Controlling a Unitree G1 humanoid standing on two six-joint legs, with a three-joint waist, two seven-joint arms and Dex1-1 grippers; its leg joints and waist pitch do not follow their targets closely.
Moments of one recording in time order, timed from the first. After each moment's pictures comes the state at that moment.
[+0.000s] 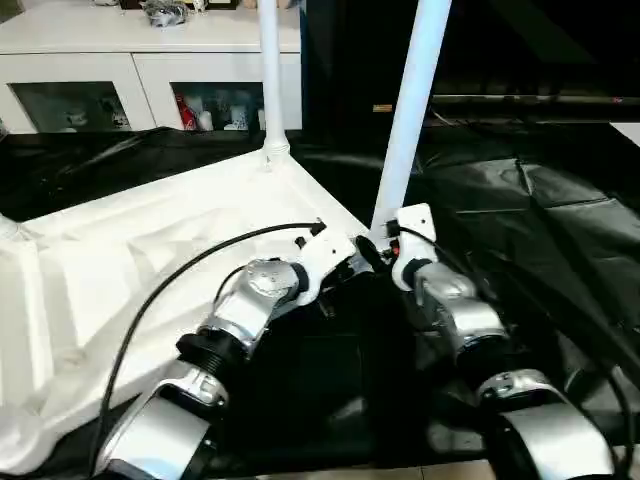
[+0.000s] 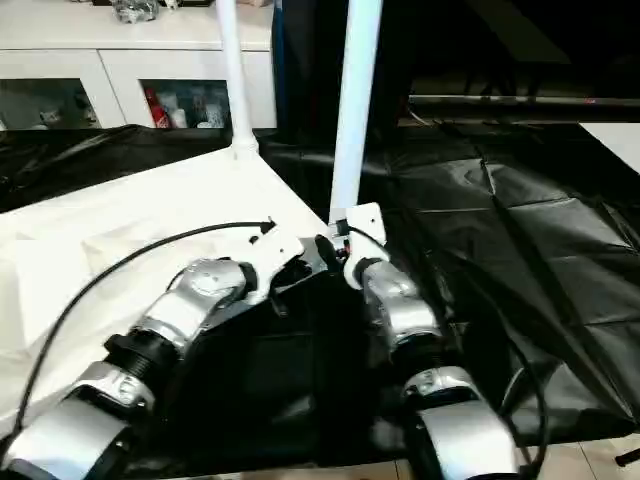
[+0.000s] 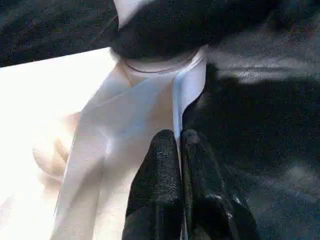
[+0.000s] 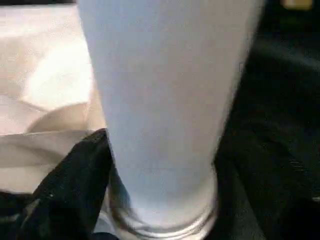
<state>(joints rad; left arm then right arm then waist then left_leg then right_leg) -0.68 0.15 -0.30 0.74 0.14 0.10 -0.66 -0.66 -0.15 0.03 0.84 0.12 0.02 0.43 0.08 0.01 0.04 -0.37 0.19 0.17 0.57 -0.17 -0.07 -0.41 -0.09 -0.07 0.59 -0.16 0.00</state>
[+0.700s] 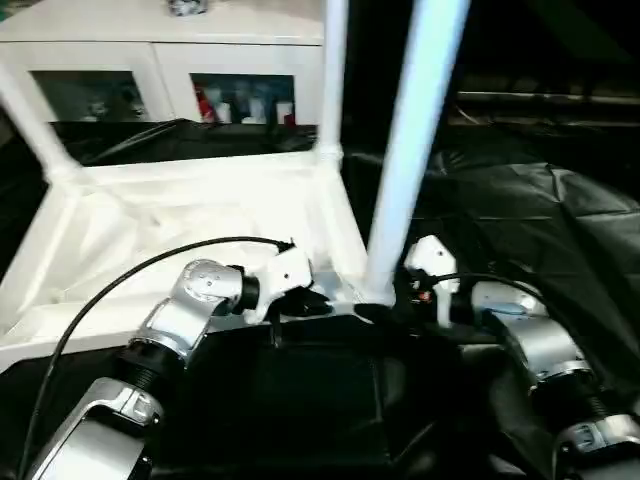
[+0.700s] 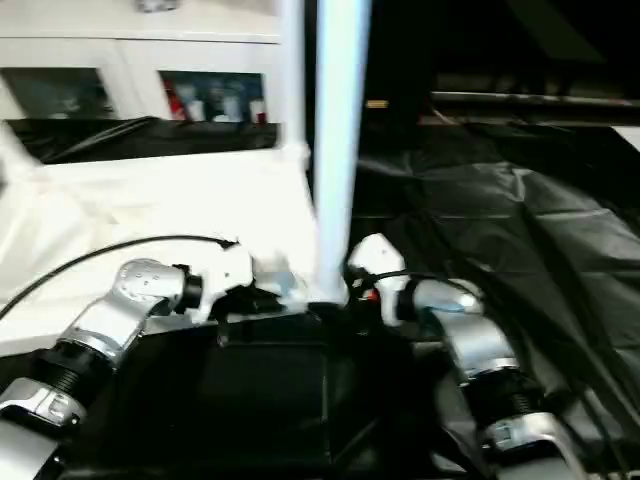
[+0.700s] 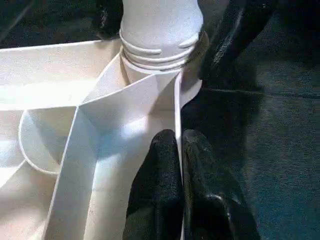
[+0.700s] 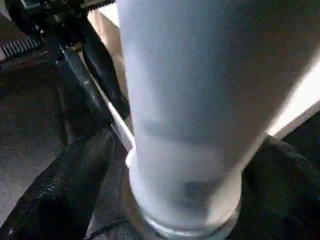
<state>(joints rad) -0.57 0.34 -0.34 0.58 0.03 -0.02 -1.13 -0.45 -0.38 0.22 0.48 0.15 0.08 1.01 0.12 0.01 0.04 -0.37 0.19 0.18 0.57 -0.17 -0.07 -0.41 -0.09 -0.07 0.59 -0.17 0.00</state>
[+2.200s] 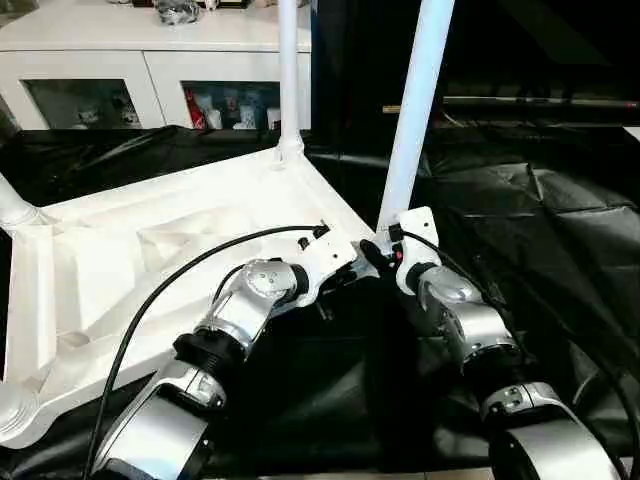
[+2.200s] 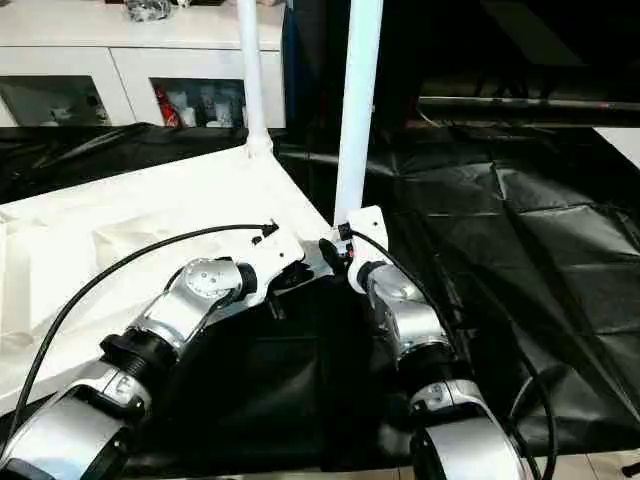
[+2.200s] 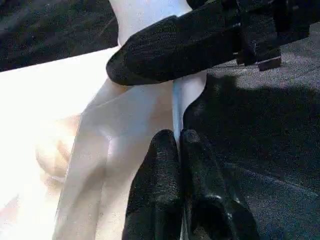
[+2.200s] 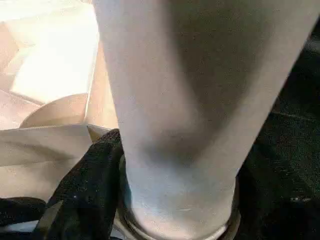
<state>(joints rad) -0.69 0.11 -0.32 0.77 0.17 0.06 -0.65 -0.62 -0.09 0.04 0.79 0.09 0.10 0.24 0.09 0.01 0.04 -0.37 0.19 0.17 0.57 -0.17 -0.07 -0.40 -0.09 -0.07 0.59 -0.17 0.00</state>
